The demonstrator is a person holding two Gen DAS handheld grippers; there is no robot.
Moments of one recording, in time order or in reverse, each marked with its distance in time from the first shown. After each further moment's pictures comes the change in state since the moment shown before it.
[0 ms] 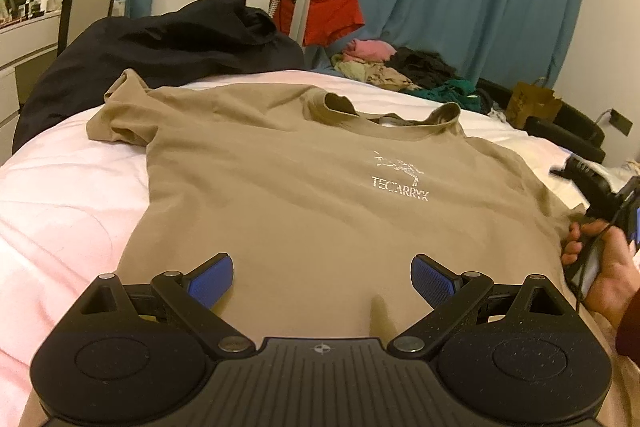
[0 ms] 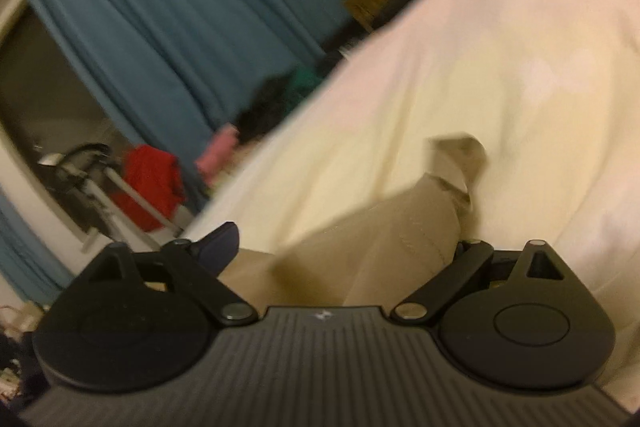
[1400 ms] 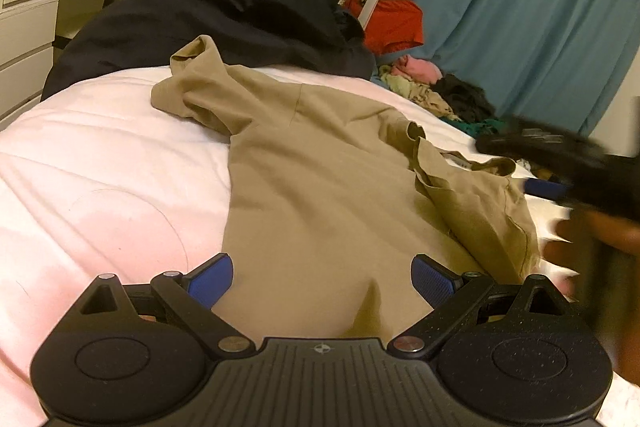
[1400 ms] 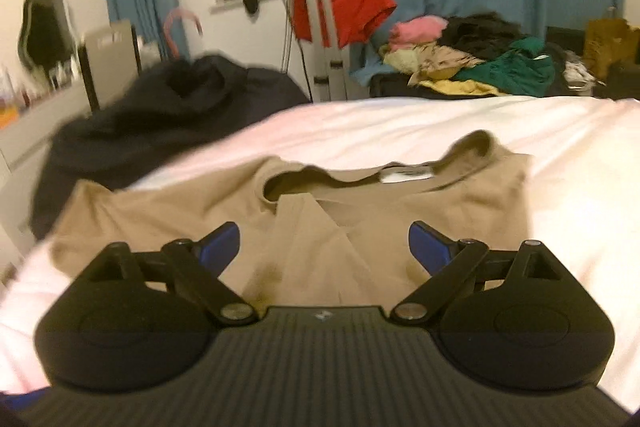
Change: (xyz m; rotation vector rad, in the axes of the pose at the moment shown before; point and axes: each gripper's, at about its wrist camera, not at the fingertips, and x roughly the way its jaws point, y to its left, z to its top) left arm 0.007 0.079 0.018 -0.231 0.008 0.012; right arm -0.095 0.278 -0.125 -0.743 0.308 0.267
